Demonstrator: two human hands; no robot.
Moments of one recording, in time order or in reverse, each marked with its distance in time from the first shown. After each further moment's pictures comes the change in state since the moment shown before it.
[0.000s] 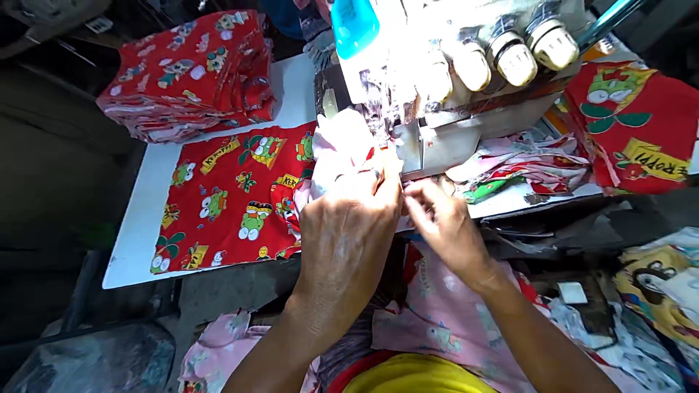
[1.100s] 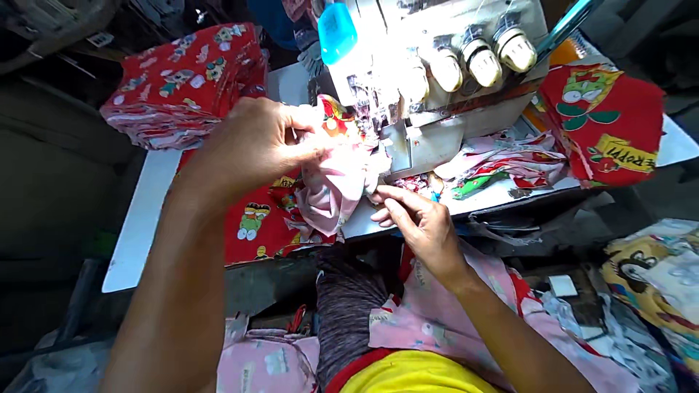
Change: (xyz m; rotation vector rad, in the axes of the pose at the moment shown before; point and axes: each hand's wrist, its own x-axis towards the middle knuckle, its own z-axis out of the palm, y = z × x) left_hand 0.059 -0.116 -0.019 -0.407 -0.272 0.067; right_hand -0.009 -0.027 0.009 0.419 0.057 0.057
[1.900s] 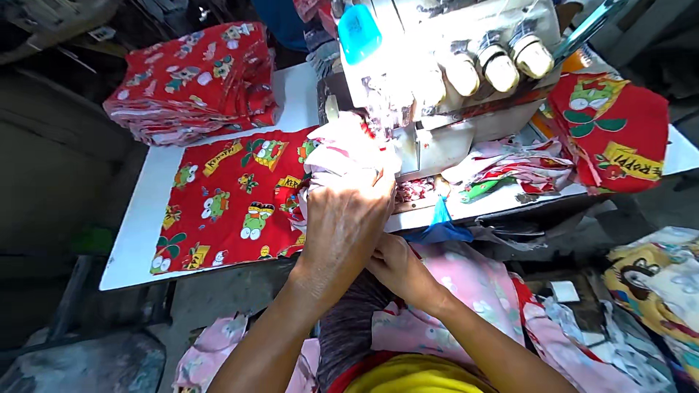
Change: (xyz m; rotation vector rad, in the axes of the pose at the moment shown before) left_hand -0.035 0.080 0.084 0.422 0.257 0.015; right_hand -0.029 0.012 0.040 0.065 -0.331 0.013
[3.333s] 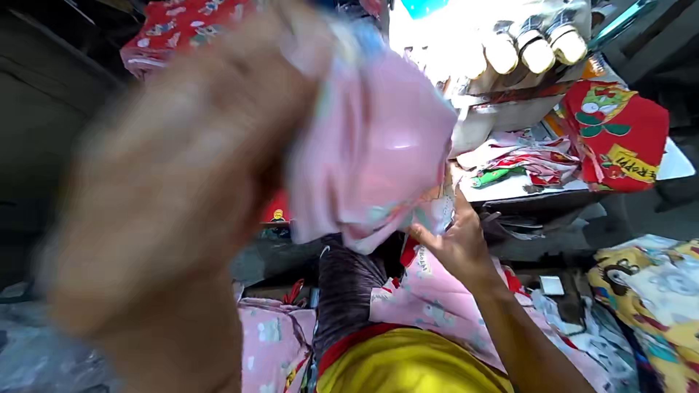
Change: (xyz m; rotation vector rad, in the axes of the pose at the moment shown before) left_hand -0.045 -0.085 -0.091 -1.375 0.129 -0.156; right_hand -0.019 -0.042 -0.039 -0.143 0.282 -0.133
